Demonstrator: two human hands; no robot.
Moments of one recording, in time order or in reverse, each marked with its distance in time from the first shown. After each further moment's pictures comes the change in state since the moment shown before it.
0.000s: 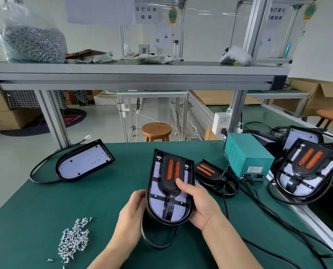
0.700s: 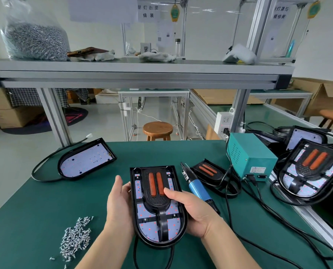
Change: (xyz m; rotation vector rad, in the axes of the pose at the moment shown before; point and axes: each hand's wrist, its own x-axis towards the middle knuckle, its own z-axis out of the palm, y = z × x) left_hand 0.021 0.035 -0.008 -0.793 0.143 -0.471; right_hand -0.009 0.010 0.012 -0.133 -0.234 0.258
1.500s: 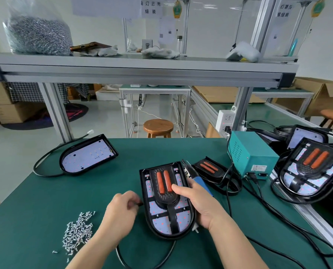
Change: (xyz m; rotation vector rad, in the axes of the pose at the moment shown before) left_hand 0.009 -0.007 -0.047 1.309 0.017 0.432; right_hand 0.004 -0.006 -0.018 -0.191 0.304 -0.114
